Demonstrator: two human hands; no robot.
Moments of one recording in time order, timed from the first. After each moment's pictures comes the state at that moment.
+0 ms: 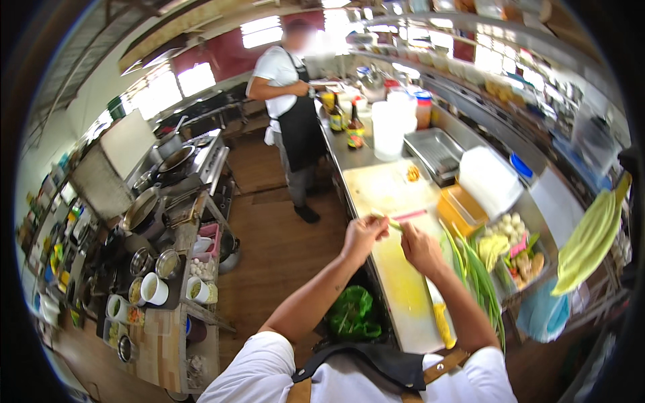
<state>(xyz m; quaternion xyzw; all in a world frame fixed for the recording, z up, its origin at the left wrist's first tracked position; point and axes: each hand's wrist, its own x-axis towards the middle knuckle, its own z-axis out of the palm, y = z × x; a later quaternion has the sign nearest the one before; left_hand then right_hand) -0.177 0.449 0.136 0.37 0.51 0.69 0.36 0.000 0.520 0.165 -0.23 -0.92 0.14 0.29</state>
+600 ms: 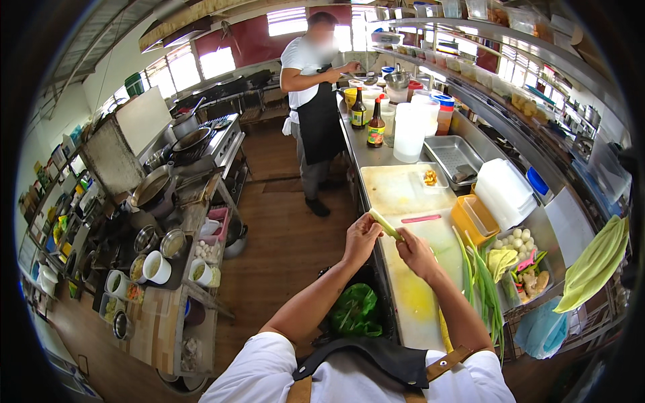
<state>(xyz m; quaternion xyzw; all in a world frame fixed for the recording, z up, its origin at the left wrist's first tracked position) -0.196 0.420 0.118 0.39 0.50 0.75 0.19 -0.037 0.508 0.149 -0.14 -0.91 0.30 0.26</state>
